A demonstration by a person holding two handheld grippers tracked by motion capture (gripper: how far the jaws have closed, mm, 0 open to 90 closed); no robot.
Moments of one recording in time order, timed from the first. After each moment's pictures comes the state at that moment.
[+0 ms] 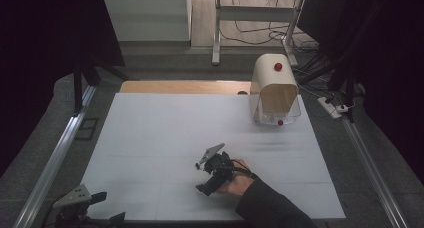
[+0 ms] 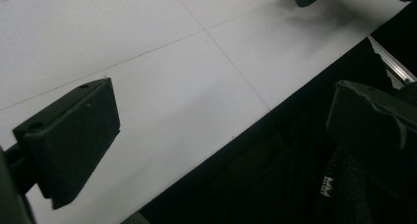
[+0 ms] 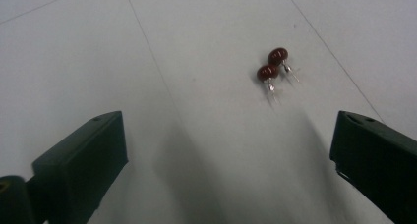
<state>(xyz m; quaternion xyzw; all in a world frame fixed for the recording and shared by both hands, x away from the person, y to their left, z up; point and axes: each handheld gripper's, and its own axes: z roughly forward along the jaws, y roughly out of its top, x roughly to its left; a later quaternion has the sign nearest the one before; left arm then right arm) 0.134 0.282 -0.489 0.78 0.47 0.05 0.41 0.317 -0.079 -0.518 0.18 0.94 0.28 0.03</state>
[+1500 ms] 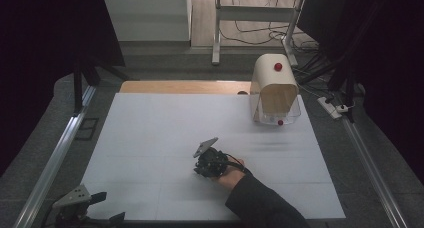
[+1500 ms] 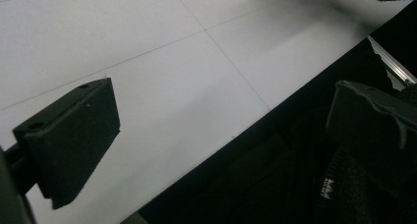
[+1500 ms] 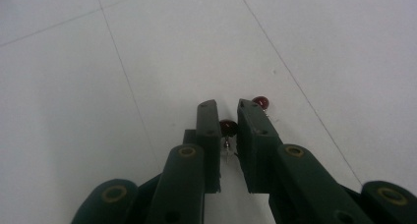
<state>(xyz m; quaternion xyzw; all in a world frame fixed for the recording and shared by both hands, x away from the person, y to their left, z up) 0.134 0.283 -0.489 0.78 0.47 0.05 0.41 0.330 -0.062 -0.511 0.17 0.94 0.29 0.05</state>
